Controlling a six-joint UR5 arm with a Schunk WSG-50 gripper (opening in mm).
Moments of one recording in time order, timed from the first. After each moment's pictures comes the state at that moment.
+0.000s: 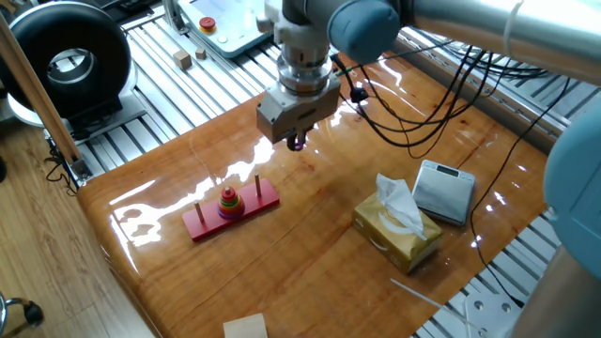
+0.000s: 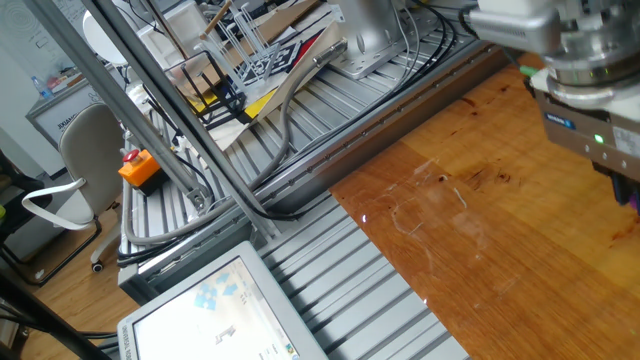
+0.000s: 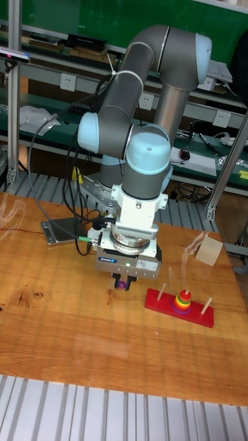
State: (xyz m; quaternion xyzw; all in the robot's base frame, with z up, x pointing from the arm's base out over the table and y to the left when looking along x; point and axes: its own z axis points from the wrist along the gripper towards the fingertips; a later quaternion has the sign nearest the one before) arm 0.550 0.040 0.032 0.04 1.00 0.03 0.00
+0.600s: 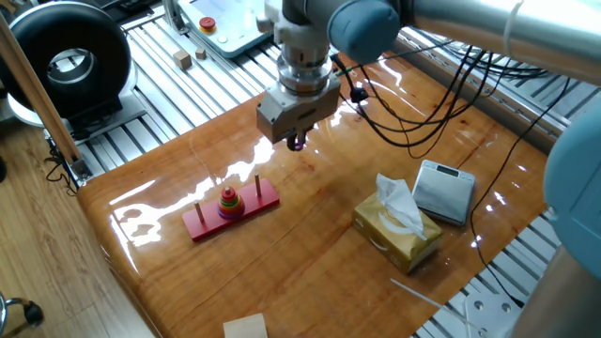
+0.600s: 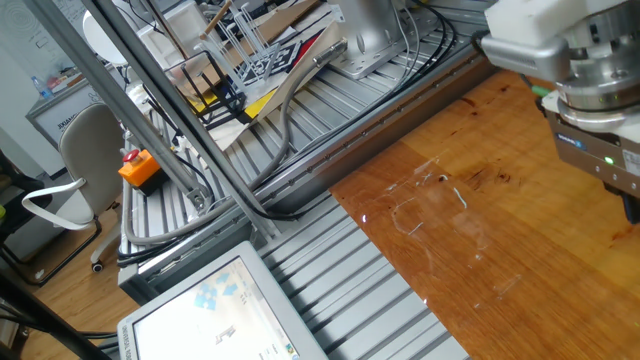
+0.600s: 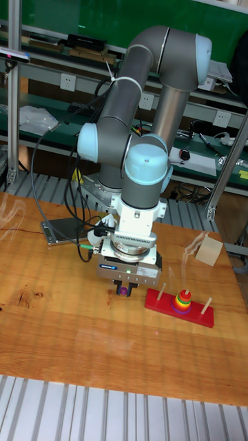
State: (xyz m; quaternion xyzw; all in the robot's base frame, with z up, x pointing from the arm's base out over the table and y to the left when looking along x) arm 0.548 0.048 0.015 0.06 1.00 0.04 0.00
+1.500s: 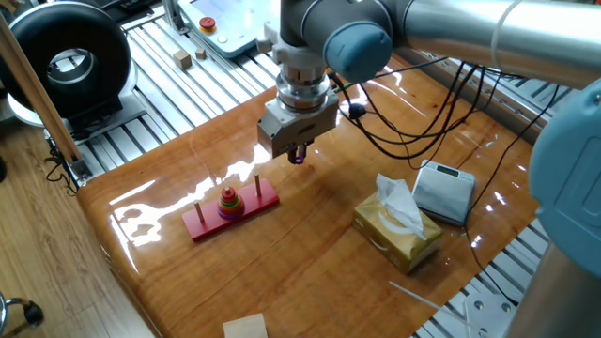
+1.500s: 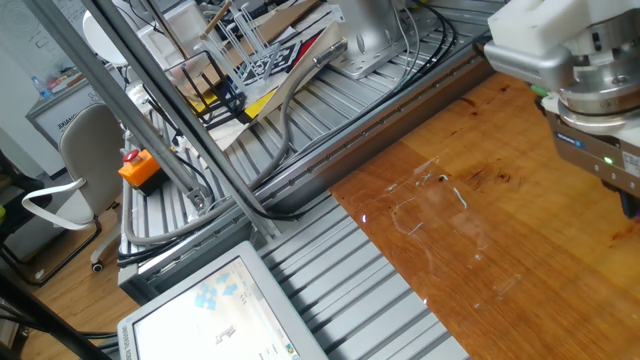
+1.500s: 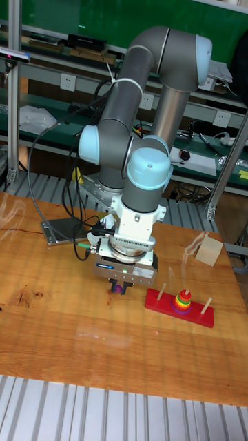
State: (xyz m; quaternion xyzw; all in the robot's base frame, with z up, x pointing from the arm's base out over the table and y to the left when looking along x) arm 0.537 0.030 0.012 0.05 1.00 0.00 -0.02
